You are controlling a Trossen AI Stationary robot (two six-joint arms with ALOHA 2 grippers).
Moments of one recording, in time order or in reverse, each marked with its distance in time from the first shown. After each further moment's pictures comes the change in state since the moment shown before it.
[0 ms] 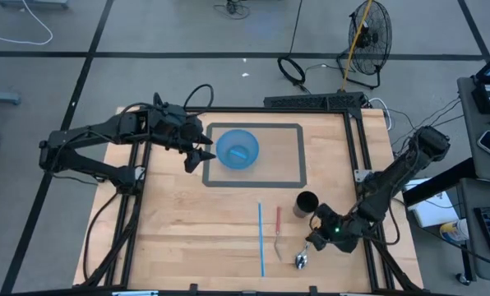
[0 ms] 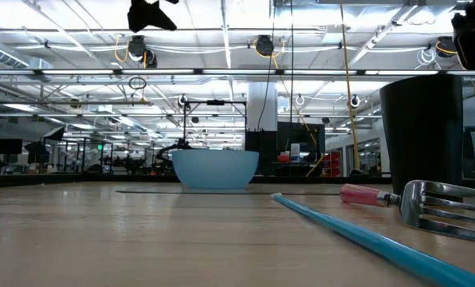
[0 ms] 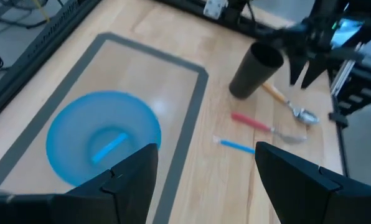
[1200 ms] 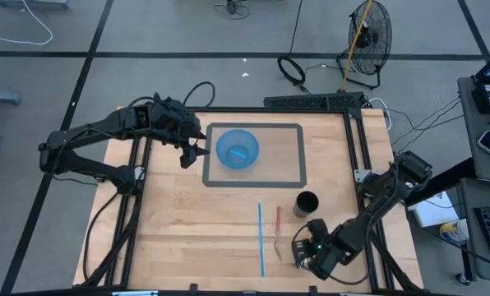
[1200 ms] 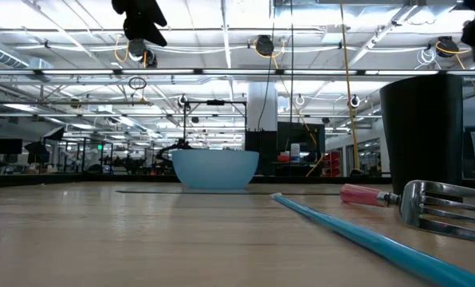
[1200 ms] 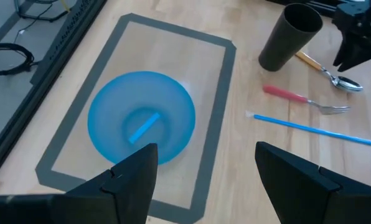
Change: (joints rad) left arm 0.090 0.000 0.000 -0.101 0.002 0.166; right arm -0.019 0.421 0.425 -0.418 -0.133 0.421
